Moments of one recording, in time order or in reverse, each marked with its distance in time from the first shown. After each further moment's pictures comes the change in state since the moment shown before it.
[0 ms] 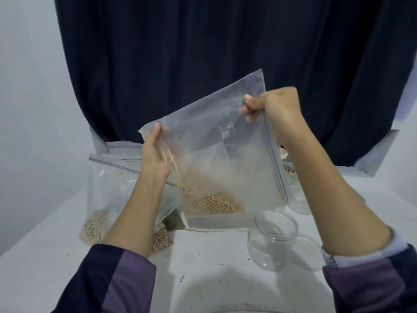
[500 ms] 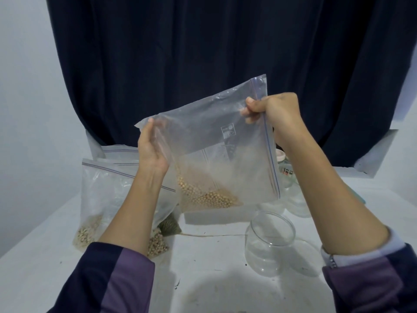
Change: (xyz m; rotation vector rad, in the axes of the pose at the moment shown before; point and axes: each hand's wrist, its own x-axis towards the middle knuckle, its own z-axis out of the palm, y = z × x) left_hand 0.015 -0.002 0.012 0.037 -0.039 0.138; right_hand 0.009 0.010 -0.012 0.074 0.017 0.069
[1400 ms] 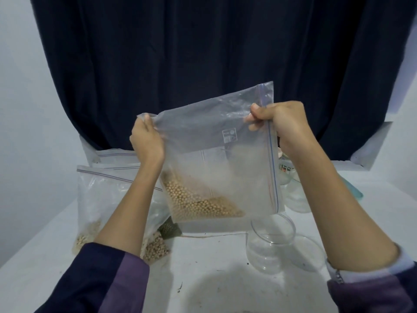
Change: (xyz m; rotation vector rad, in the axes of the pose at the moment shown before) left_hand 0.003 0.004 0.025 1.131 0.432 0.486; right_hand -0.006 0.017 -0.015 0.050 -0.003 0.002
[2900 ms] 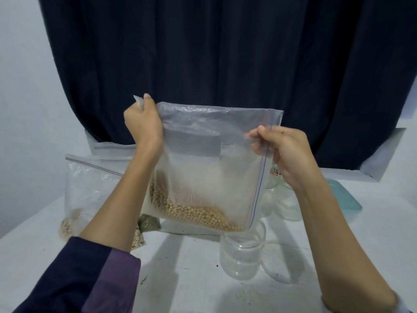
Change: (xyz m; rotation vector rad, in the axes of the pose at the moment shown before) left_hand -0.055 0.066 0.037 -0.247 0.119 -0.023; right_hand 0.003 0.058 -0.081 0.201 -0.170 -0.031
